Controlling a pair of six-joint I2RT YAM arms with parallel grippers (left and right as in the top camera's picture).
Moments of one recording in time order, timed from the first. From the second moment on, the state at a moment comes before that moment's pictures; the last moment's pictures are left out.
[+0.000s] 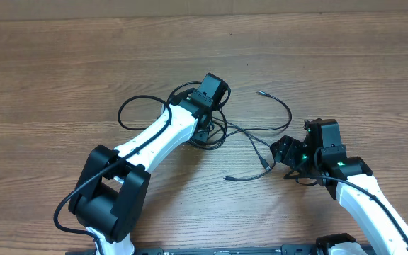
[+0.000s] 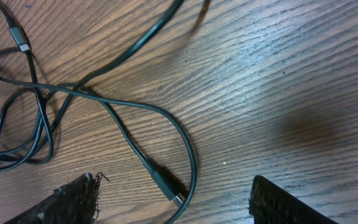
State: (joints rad) left arm -0.57 1.89 1.32 -0.69 -0.18 -1.92; right arm 0.16 1.20 0.60 -0.49 -0.20 0.62
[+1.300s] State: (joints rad) left arm -0.46 1.77 1.90 -0.82 0.62 -0.54; right arm 0.16 1.20 0.59 0.07 -0.67 0.79
